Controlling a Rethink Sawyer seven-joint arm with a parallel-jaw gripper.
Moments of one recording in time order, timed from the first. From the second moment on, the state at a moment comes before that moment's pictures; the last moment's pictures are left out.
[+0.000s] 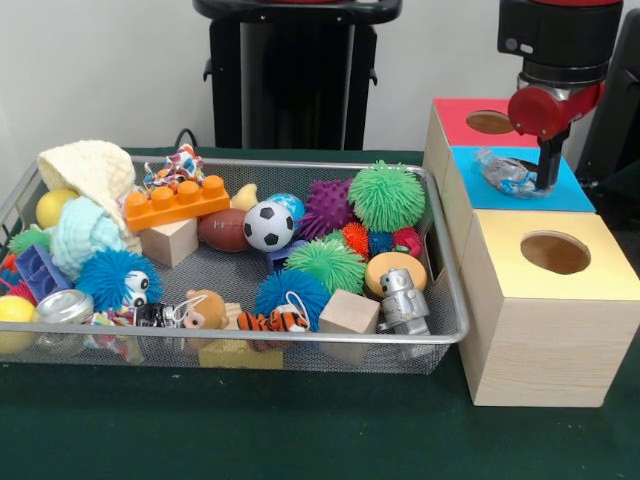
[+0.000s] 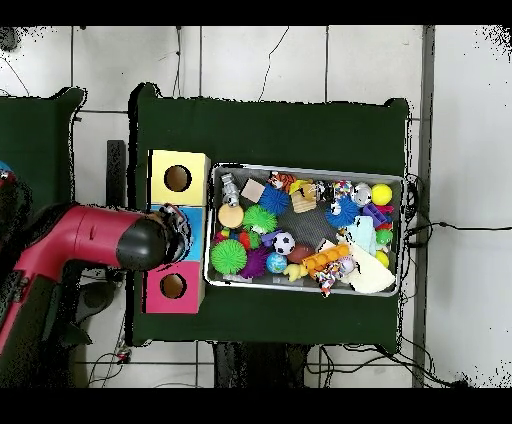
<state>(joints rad) 0.76 0.01 -0.94 1.03 -1.80 -0.96 3.86</state>
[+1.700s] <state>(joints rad) 0.79 0.05 -0.99 1.03 -1.80 -0.93 3.86</state>
